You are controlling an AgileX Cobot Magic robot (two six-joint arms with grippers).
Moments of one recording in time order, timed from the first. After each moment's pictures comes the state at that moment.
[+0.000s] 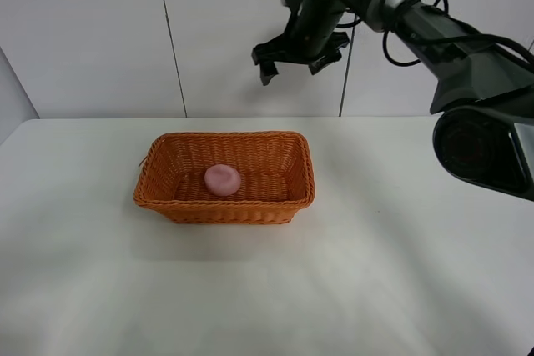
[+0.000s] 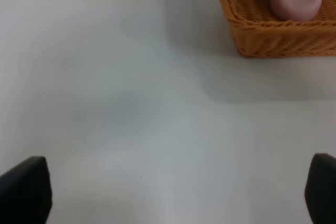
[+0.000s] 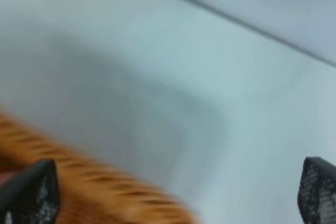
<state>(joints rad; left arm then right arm) -0.02 -0.01 -0.49 0.01 1.06 0.02 0.40 2.42 -2.55 -0.01 1.22 0.08</state>
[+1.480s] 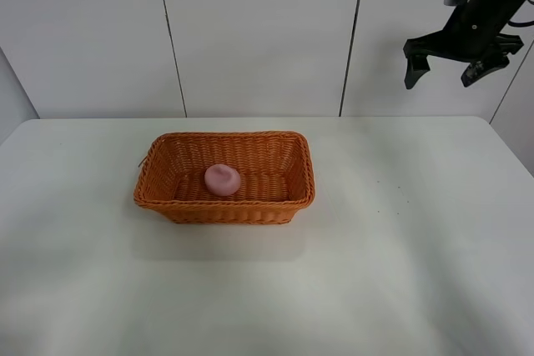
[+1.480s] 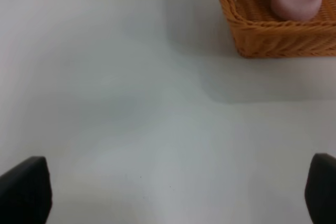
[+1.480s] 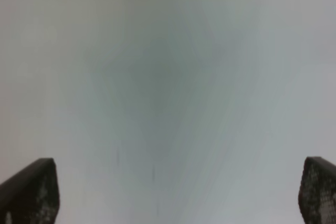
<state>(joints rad) -0.02 -0.01 -0.49 0.01 1.06 0.02 0.02 1.97 -1.90 0.00 1.21 0.02</state>
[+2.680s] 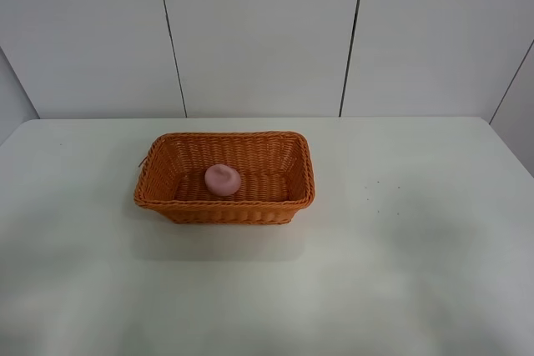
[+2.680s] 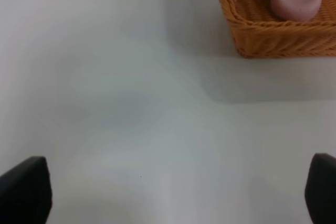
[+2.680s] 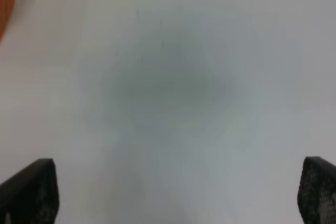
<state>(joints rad) -0.02 -0.01 -0.49 0.01 1.06 0.02 0.03 0.13 -0.49 0.01 1.03 -0.03</state>
